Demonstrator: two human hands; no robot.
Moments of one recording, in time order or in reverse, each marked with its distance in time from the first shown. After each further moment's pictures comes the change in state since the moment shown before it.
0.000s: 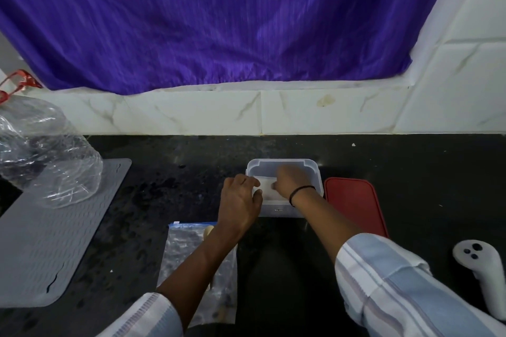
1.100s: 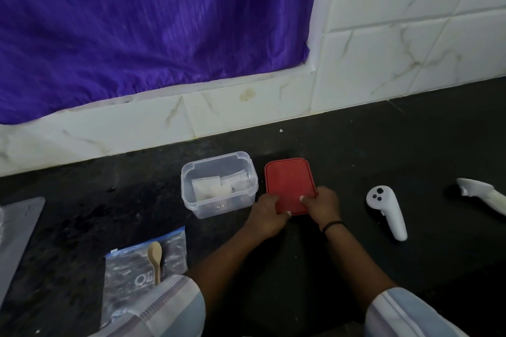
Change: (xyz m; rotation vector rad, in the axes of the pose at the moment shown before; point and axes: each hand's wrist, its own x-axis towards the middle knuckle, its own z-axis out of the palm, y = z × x) left_hand -0.025 0.141 0.073 -0.323 -0.766 -0.015; right_hand -0.128 0.177 0.031 0.744 0.415 0.647
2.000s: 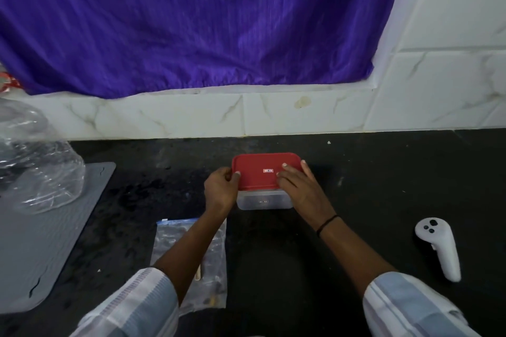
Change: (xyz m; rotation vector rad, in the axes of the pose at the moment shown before) left_hand -0.044 -0.099 -0.122 -0.327 0.790 -0.251; right_hand -0.029 -0.081 0.064 -0.452 0.049 -1.495
